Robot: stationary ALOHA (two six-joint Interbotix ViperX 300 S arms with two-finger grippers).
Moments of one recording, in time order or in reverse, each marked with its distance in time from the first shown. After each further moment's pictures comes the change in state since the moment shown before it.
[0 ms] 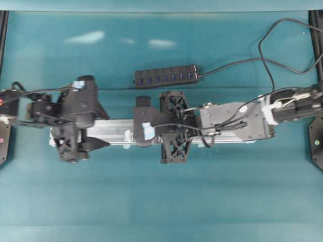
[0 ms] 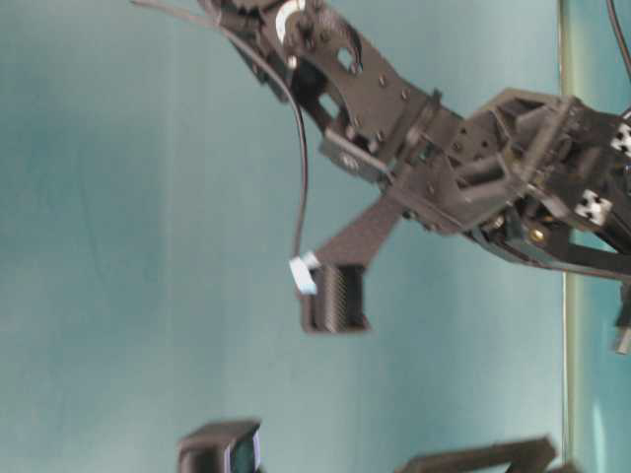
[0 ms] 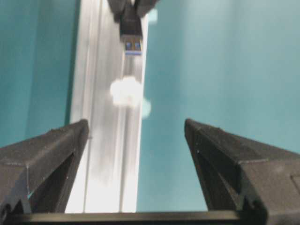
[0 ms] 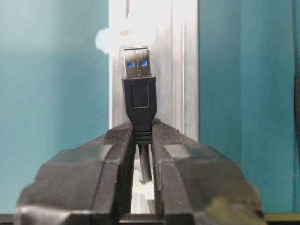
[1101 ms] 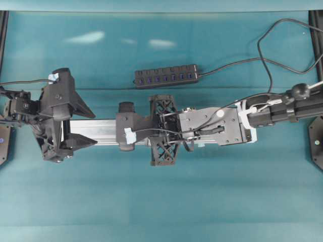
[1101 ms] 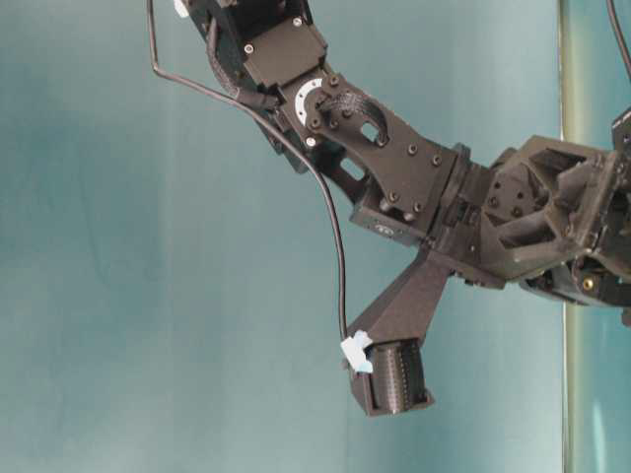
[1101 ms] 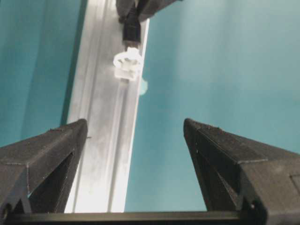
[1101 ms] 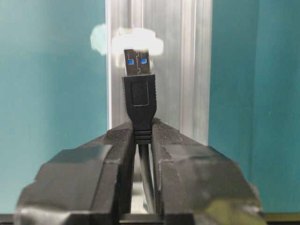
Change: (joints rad) left arm 0.003 -0.114 0.064 0.000 0.009 -0.069; right arm 0.014 0.104 -0.143 0.015 0.140 -0.003
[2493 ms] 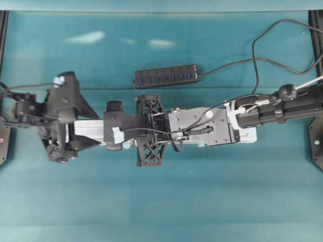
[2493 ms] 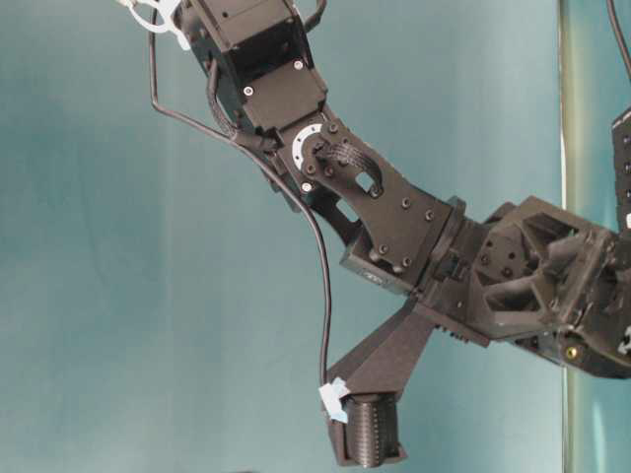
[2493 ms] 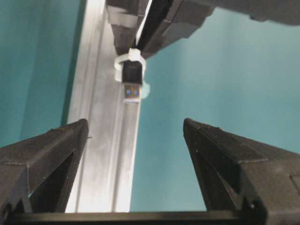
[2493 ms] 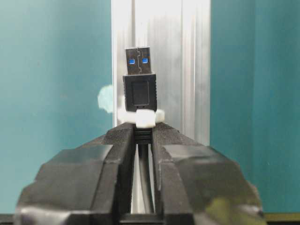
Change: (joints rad) left arm 0.002 0.091 0.015 0.002 -0.081 0.040; right arm -0.002 0.049 -0.080 0.012 -0.060 -0.002
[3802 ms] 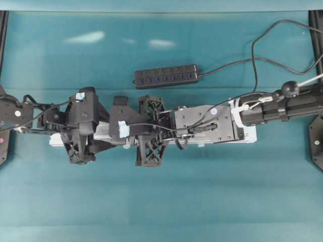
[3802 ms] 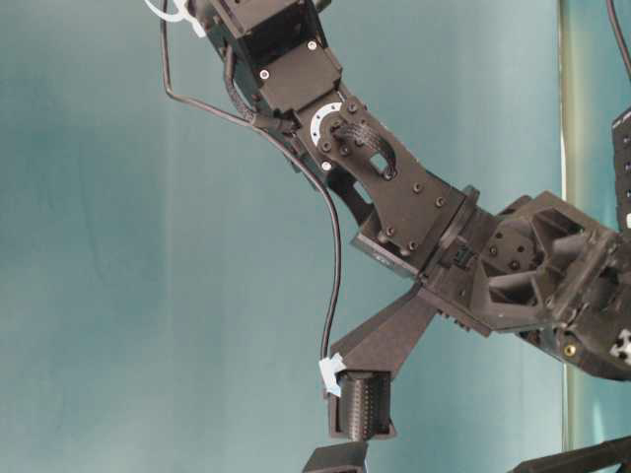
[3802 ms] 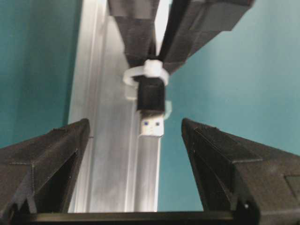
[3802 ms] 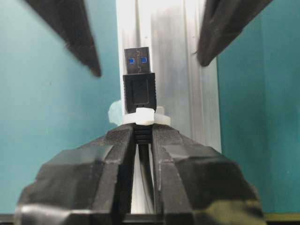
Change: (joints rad) left arm 0.015 0.245 0.058 0.002 -0.388 0.075; right arm -0.014 -0.017 0.061 0.054 -0.130 0.041
